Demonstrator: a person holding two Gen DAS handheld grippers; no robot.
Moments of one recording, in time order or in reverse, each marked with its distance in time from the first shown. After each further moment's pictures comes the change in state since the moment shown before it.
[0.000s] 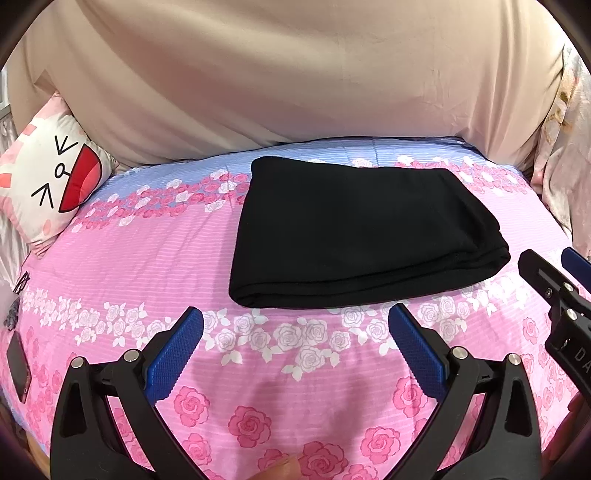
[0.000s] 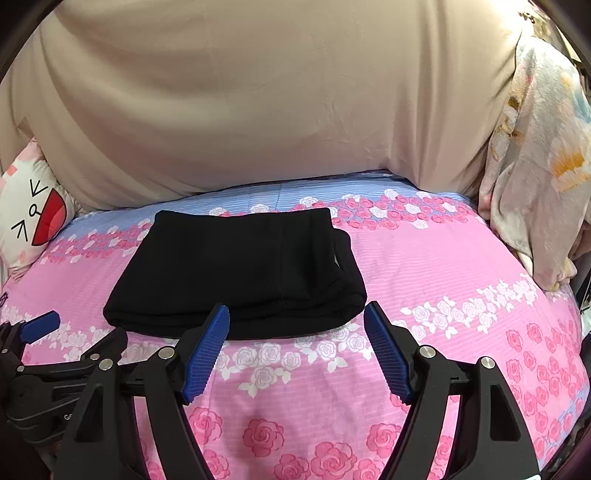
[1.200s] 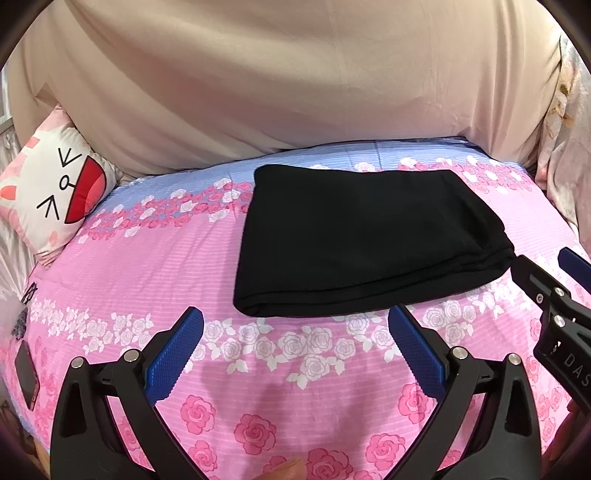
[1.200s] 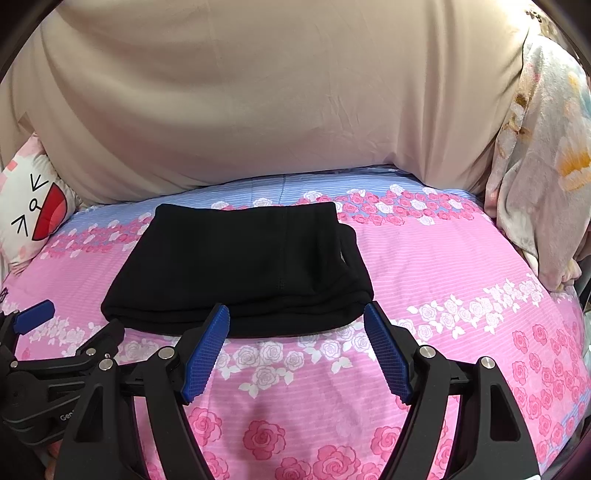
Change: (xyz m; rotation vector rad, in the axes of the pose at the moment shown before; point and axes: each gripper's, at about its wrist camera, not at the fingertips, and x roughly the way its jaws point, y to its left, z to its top) left arm 0.000 -0.004 0.005 0.023 -0.025 0.043; right arm 0.010 0.005 0.000 -0.006 0.019 0.008
